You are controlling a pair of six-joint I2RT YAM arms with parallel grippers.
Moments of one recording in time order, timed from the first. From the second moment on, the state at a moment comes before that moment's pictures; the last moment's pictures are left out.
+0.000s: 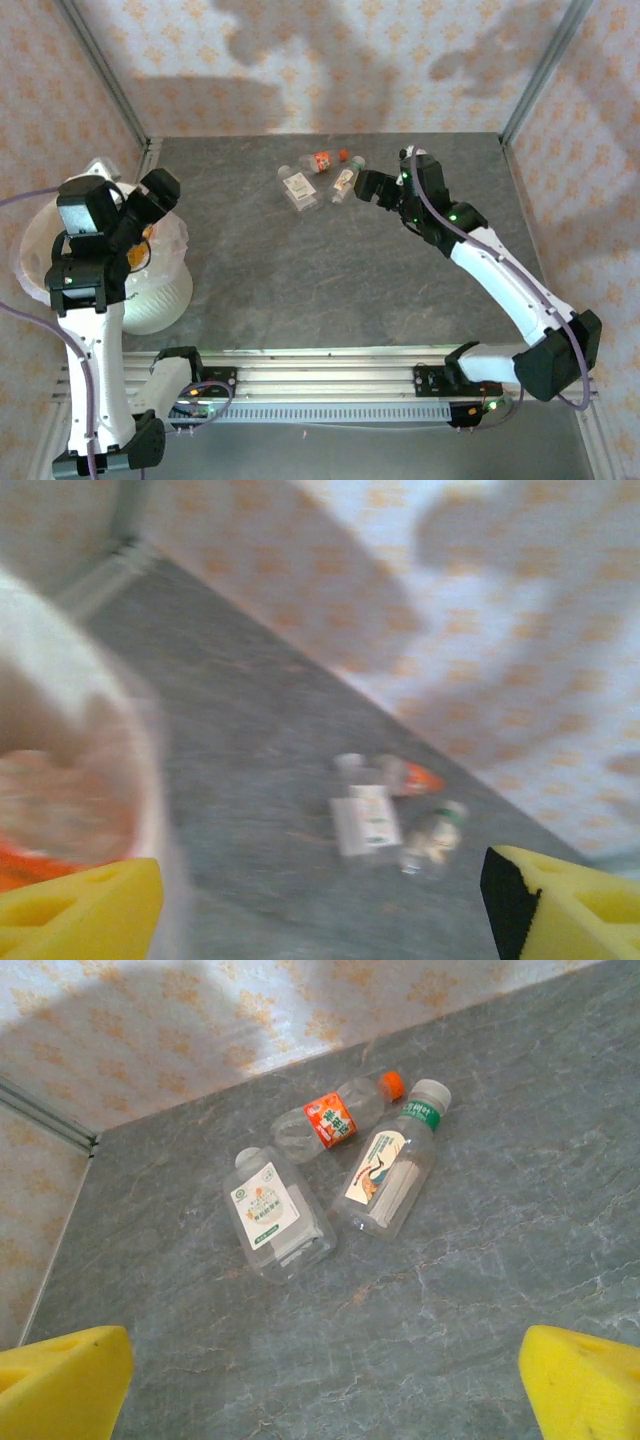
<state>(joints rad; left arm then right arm) 0.17 0.90 1.39 -0.91 0.16 -0.64 0.50 1.28 1.21 -0.48 0.08 0.60</state>
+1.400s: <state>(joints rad) -0.47 2.24 2.10 -0.93 -0.32 -0.77 0.45 0.98 0.99 -0.54 0.22 0.63</state>
